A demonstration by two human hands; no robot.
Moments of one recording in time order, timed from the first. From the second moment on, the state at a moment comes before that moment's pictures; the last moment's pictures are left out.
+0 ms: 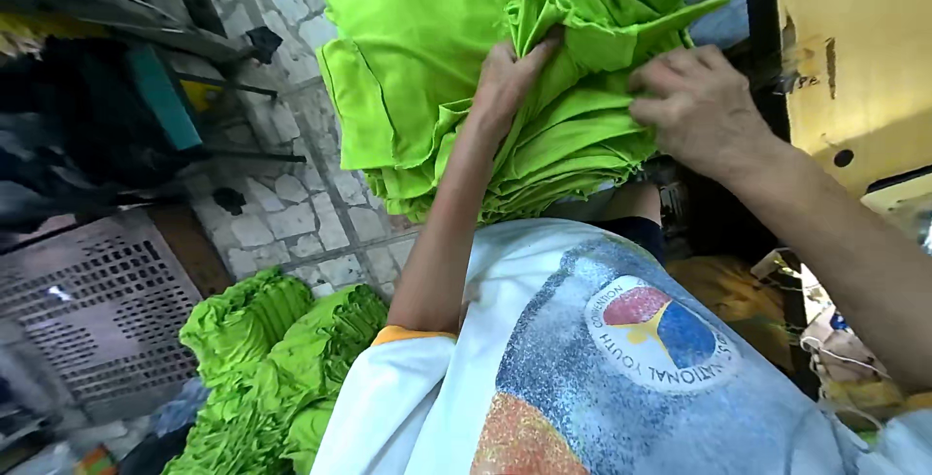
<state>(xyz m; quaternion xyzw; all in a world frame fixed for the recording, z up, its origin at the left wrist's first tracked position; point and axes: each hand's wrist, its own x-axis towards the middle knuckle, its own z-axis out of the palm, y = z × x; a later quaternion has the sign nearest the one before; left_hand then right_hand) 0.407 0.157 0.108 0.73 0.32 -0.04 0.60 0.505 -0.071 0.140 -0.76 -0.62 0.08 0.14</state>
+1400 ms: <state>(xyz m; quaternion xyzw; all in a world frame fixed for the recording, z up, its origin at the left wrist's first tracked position) 0.404 0.156 0.120 0.75 0.36 -0.09 0.55 0.473 -0.014 0.140 -0.71 -0.68 -0.05 0.18</state>
